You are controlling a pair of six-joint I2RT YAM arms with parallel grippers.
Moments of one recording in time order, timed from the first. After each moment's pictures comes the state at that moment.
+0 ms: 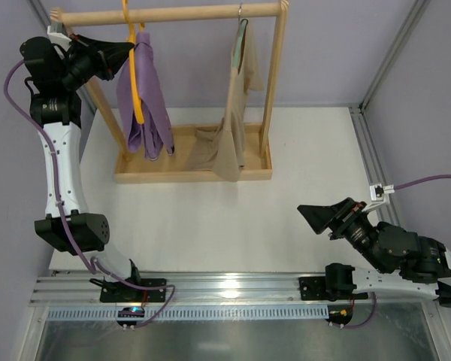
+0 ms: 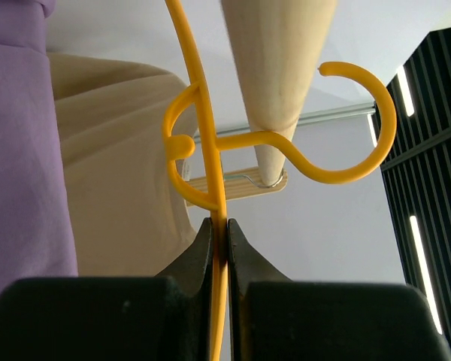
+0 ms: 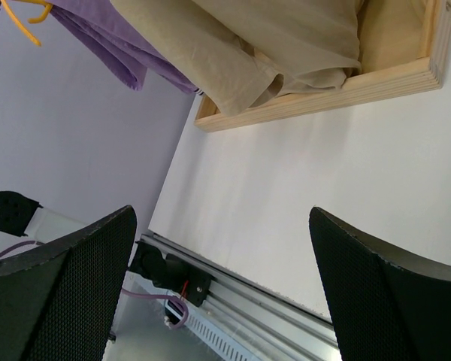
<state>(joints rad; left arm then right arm) 0.17 1.66 2.08 -0.33 0.74 -1.42 1.44 0.25 0.85 -0.76 0.86 0.98</state>
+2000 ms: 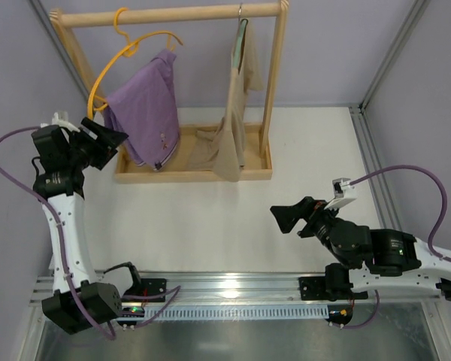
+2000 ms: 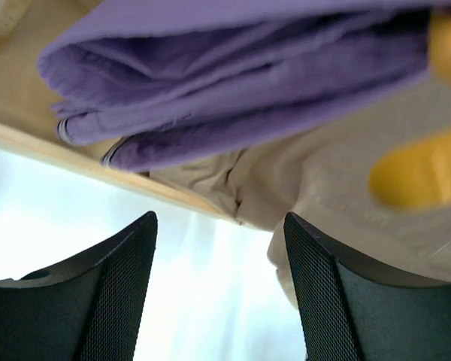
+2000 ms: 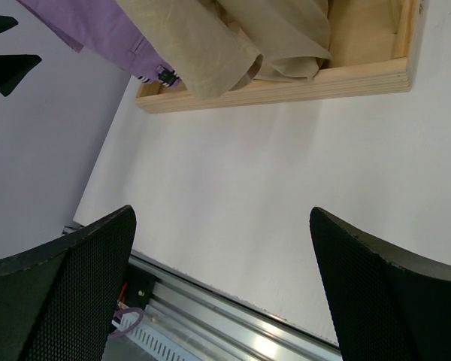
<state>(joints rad) 0.34 1.11 1.27 -0.61 0.52 -0.72 1.44 0.53 0.86 -0.70 0.90 0.93</state>
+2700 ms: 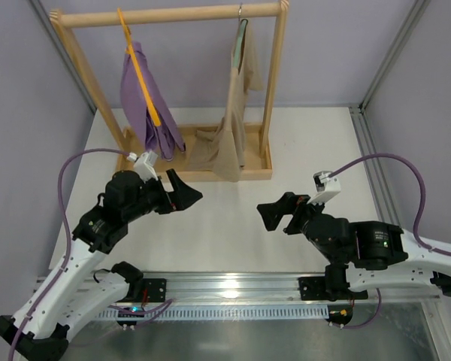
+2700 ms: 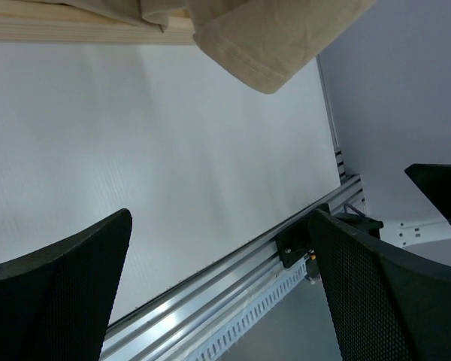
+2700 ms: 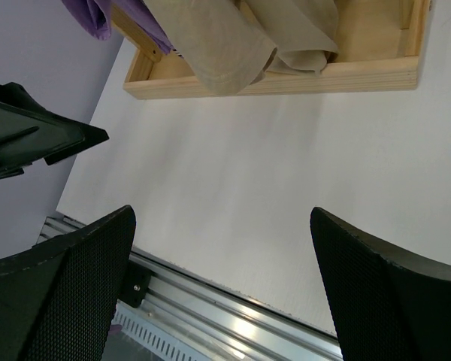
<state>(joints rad) -0.53 0.75 0.87 -0.56 0.21 -0.73 1.44 0.73 1.00 -0.73 0.88 0.94</state>
